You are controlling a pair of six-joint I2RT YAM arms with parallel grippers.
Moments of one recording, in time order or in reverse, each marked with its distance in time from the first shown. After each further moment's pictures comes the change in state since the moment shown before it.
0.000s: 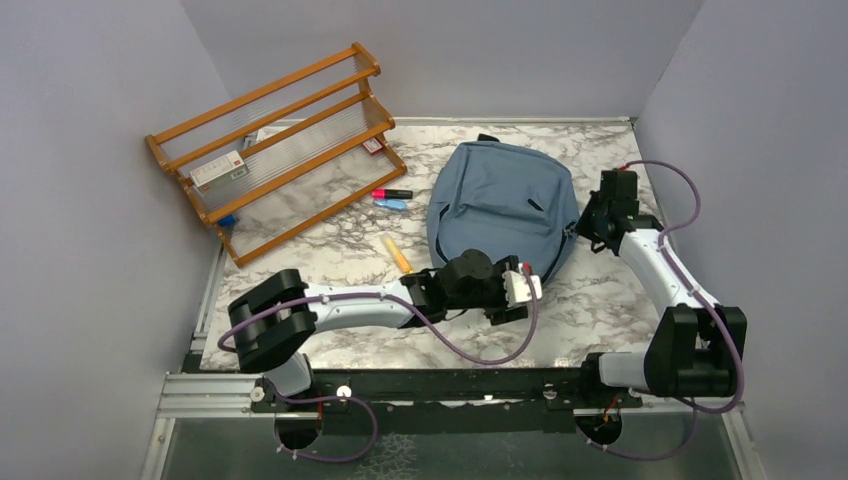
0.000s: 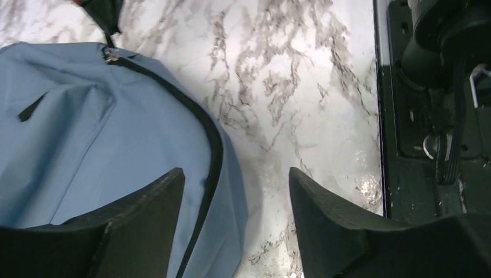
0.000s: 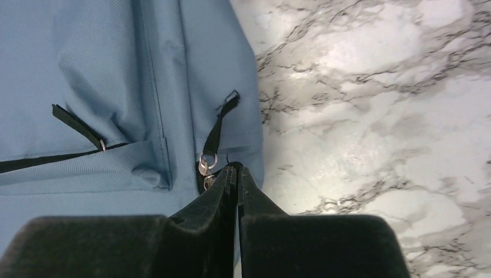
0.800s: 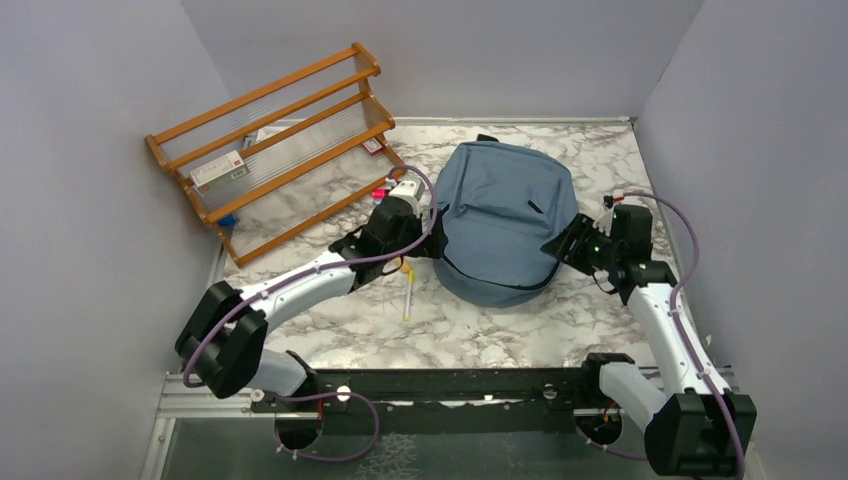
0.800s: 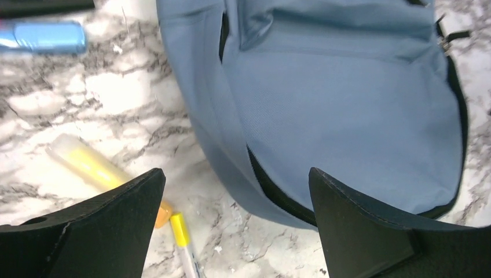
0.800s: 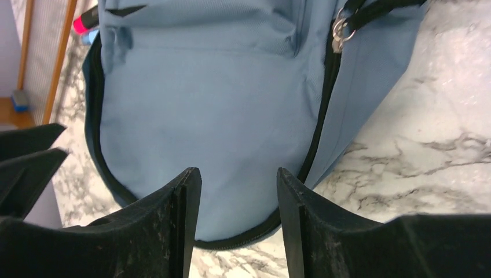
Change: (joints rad) left arm 0.467 -0.276 -0.129 -0.279 -0.296 -0.760; right arm -0.025 -0.360 -0.215 -0.022 -0.470 0.087
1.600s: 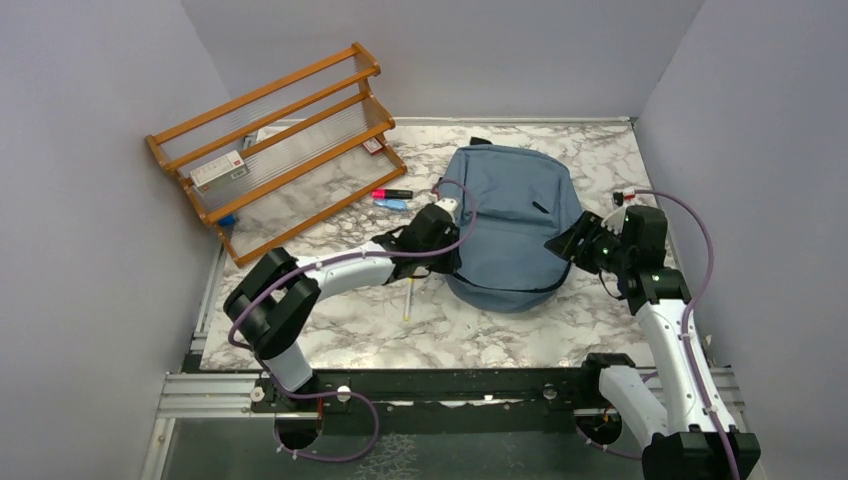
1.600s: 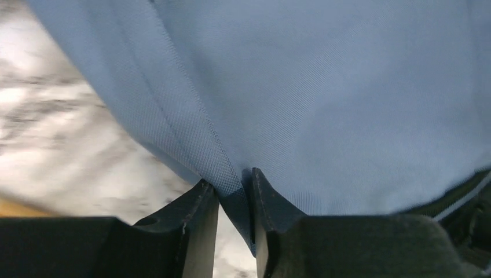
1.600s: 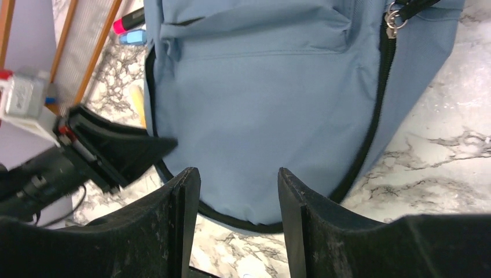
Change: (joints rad) left arm -0.061 0.294 0.137 -0.080 0.130 -0.060; right arm 0.000 -0.136 0.045 -0.116 -0.053 -0.008
